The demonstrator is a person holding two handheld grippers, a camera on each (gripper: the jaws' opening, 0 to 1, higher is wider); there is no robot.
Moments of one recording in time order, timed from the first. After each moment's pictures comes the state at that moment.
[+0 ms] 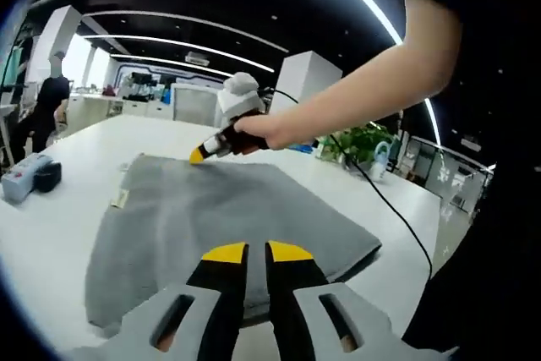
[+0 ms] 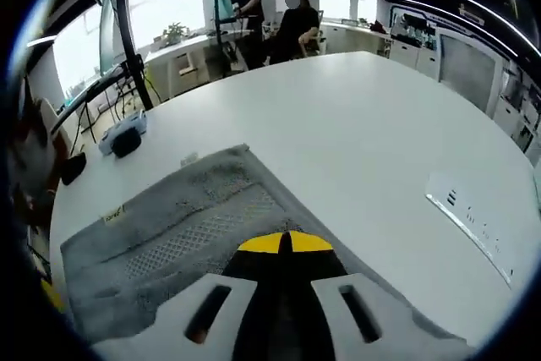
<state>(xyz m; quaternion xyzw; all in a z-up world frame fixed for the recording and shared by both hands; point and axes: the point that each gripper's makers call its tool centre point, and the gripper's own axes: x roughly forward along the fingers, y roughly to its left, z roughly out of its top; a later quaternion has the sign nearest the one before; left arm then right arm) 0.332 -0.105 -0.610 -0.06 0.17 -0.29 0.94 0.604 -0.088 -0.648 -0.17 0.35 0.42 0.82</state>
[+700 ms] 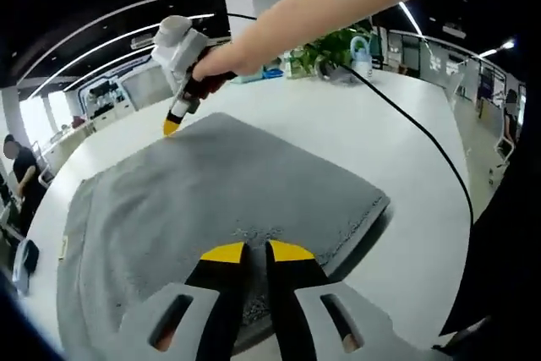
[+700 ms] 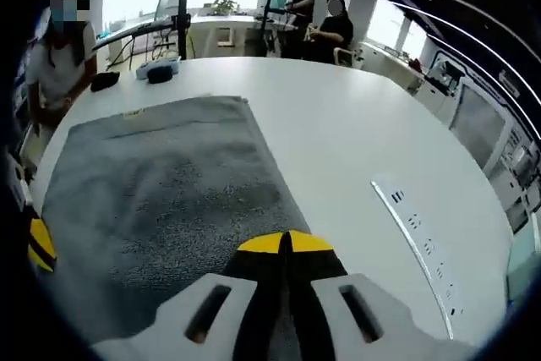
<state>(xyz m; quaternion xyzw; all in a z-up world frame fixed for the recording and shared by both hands) 0.344 -0.190 -0.651 0.14 0.26 -0.25 0.92 0.601 -0.170 -0.655 -0.31 0.26 0.52 0.75</state>
